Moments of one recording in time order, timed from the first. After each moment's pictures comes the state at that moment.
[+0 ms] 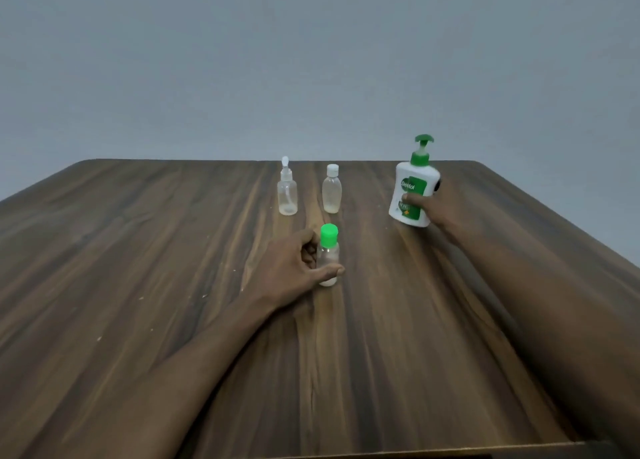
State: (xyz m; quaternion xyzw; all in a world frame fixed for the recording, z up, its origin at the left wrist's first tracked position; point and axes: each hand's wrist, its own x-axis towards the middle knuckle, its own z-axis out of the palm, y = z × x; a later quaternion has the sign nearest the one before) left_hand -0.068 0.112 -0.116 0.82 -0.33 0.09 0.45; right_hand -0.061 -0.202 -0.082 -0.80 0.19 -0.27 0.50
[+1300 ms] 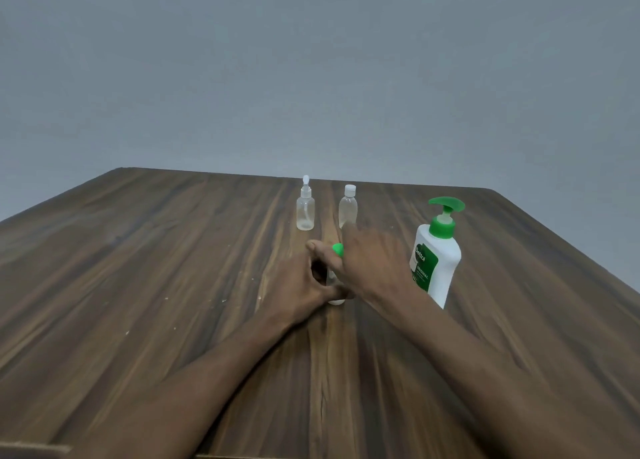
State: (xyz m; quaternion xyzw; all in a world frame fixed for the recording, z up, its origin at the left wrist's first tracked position) left_hand -0.081 0.115 -0.118 0.82 -0.27 0.08 0.49; right_hand -0.129 -0.008 -0.059 -0.95 0.02 -0.30 0.03
